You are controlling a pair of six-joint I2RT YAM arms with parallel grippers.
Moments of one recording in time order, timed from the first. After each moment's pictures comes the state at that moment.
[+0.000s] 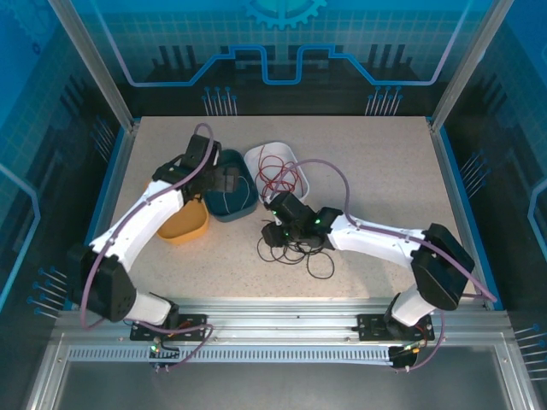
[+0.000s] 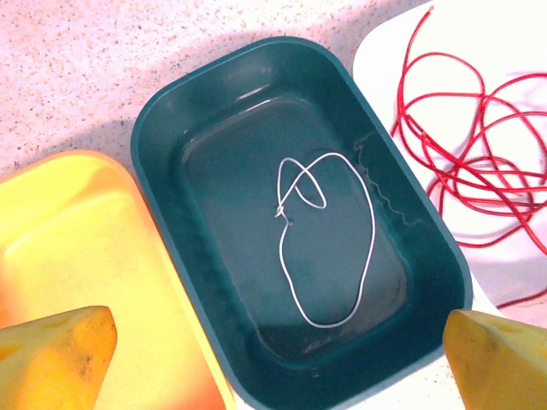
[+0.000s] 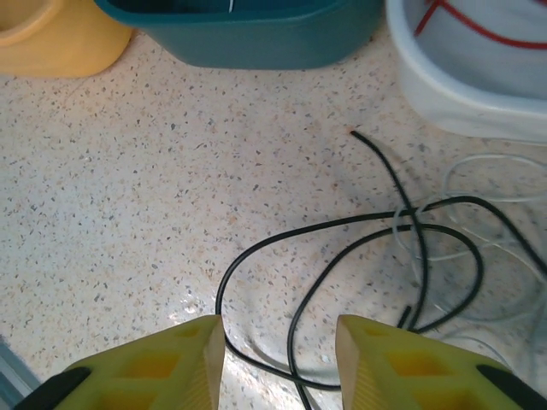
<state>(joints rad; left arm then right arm) -0.33 1.41 1.22 -0.69 -0.21 -0.26 0.92 1.54 1.06 -0.43 0.05 0.44</state>
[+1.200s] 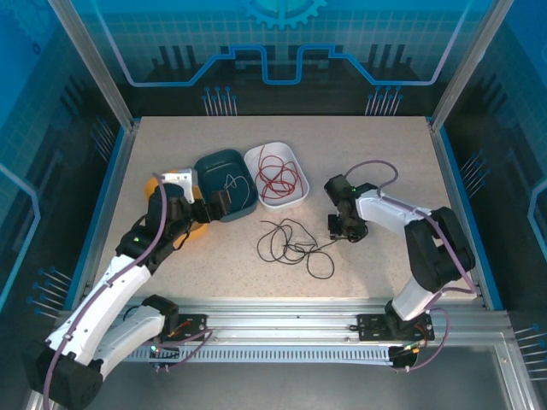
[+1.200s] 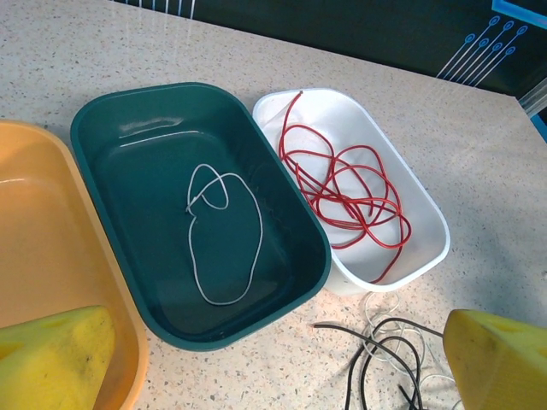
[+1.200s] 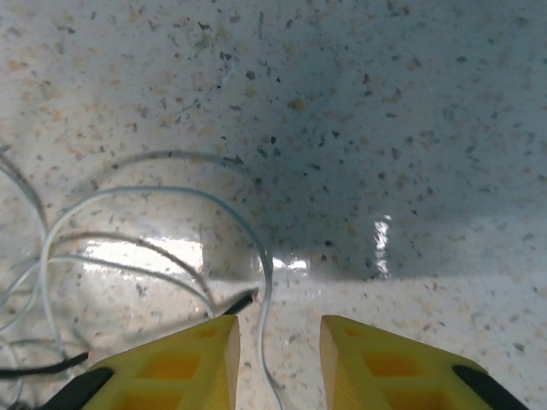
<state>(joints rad) -0.33 0.84 0.74 -0.39 -0.04 -0.43 0.44 1.66 1.00 -0.83 0.04 0.50</state>
